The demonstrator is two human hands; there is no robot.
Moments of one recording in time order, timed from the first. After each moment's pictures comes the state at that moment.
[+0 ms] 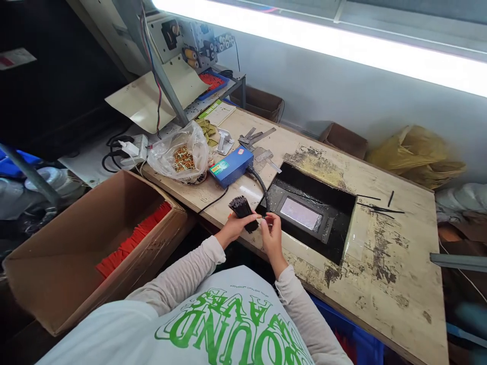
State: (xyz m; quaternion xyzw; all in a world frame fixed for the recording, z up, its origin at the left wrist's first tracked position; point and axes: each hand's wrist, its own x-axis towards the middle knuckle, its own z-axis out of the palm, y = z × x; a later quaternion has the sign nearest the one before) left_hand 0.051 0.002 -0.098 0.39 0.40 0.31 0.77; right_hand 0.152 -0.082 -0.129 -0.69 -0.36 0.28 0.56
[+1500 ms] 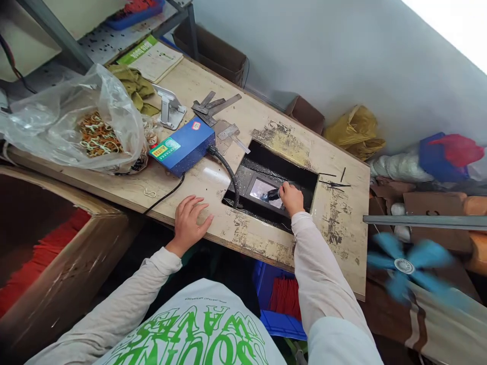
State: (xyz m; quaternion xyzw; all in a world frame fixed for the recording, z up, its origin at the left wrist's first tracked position) left_hand 0.004 0.012 -0.147 0.84 0.39 0.31 0.21; right_hand 0.362 -0.064 -0.140 -0.87 -0.47 0.01 -0.12
